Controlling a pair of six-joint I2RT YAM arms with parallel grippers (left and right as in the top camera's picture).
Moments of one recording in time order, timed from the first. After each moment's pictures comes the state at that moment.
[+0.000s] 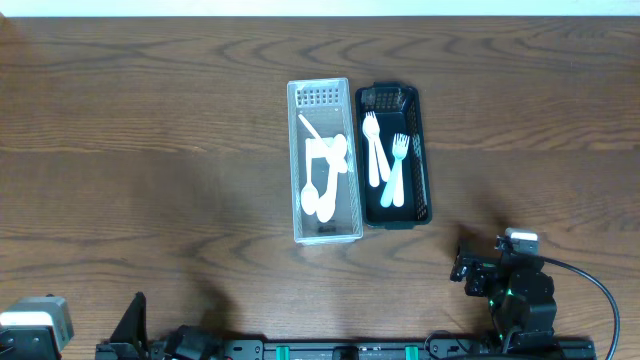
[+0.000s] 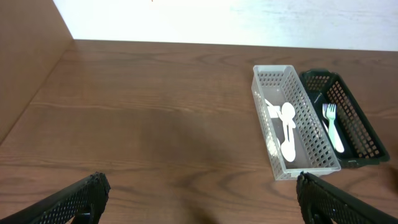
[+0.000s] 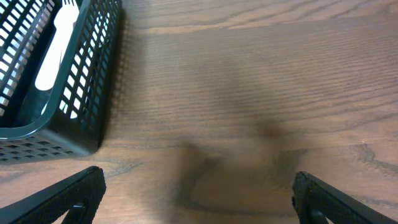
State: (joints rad) left arm -0.35 0.58 1.72 -1.63 -0.27 -0.20; right arm 0.10 0.02 0.18 -0.74 0.11 0.20
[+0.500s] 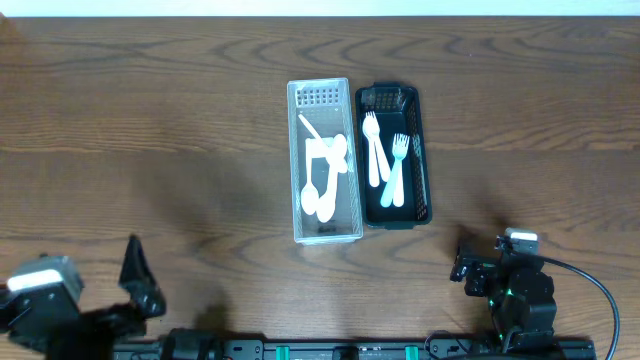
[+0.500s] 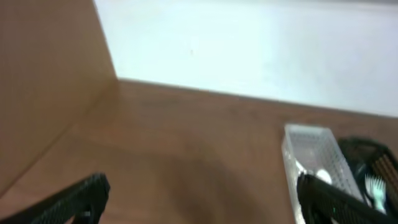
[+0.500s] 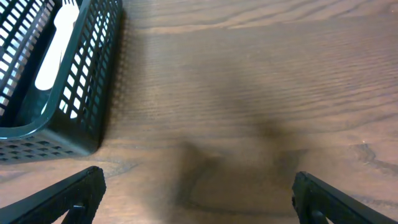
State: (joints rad) left arm -0.07 0.46 1.34 -1.13 -0.23 -0.11; right arm 0.10 0.02 0.18 -0.74 0.10 0.20
